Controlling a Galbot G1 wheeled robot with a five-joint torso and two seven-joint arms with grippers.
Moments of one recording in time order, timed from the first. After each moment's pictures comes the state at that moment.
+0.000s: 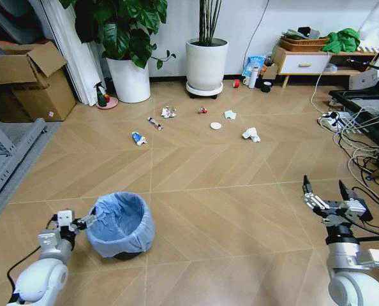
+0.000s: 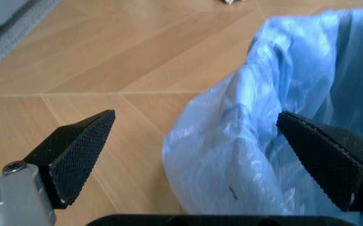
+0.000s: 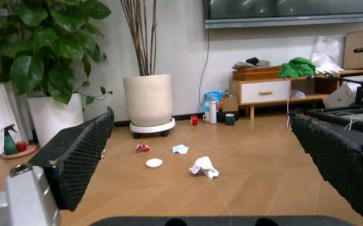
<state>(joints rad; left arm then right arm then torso) 1.41 -1.07 -0.65 -1.70 -0.46 0.24 -0.07 -1.62 1.26 0.82 2.01 0.49 0.29 -0.05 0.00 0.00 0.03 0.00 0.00</state>
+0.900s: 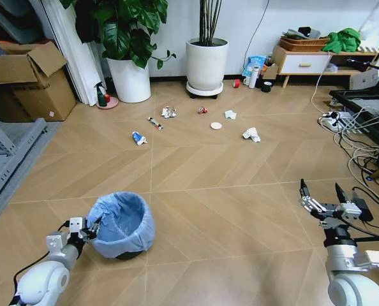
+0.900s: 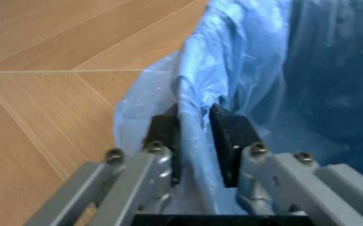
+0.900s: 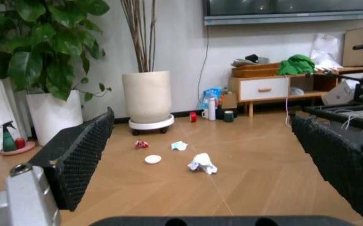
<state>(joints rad) 1.43 -1.05 -0.64 -1.75 -0.54 0.34 0.03 -1.62 1.26 0.82 2.00 0.49 0.29 -0.05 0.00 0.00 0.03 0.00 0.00</state>
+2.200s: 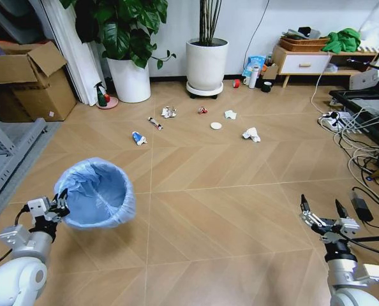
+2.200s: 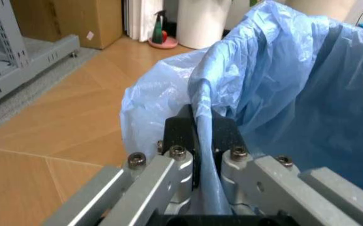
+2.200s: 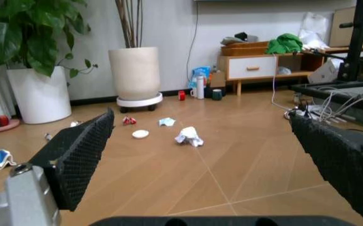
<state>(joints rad) 1.47 -1.13 -0.84 -1.93 -0.63 0.17 -0.03 -1.67 1.29 0.82 1.93 0.47 0.33 -0.06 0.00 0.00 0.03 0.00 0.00</state>
